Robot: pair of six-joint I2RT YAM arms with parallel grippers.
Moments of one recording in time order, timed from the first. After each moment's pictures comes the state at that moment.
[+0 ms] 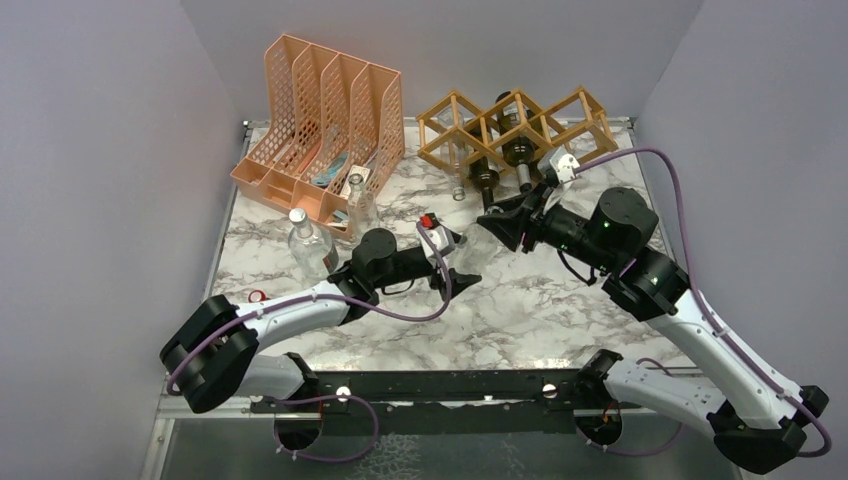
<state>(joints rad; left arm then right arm) -0.84 1.29 0.60 0.65 0.43 0.04 0.73 0.89 1.09 -0.25 -0.20 0.10</state>
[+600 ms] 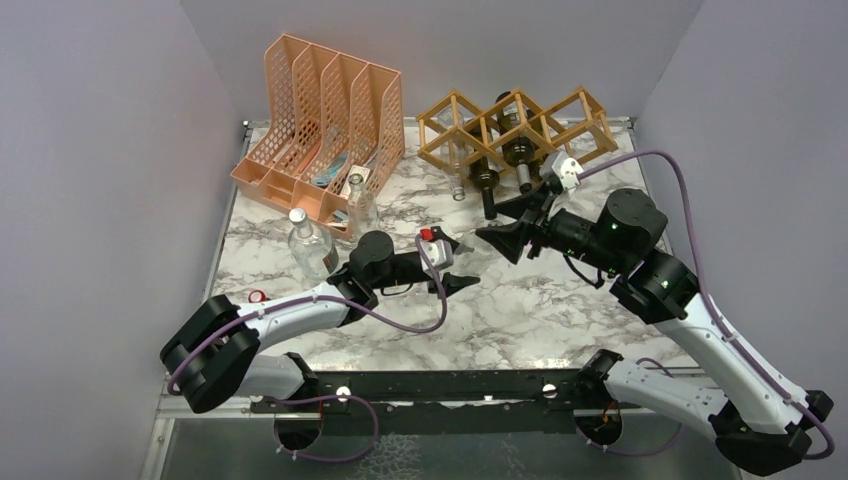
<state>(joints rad) -0.84 1.29 0.58 0.73 0.57 0.12 0.73 0.87 1.11 -0.30 -0.31 0.04</state>
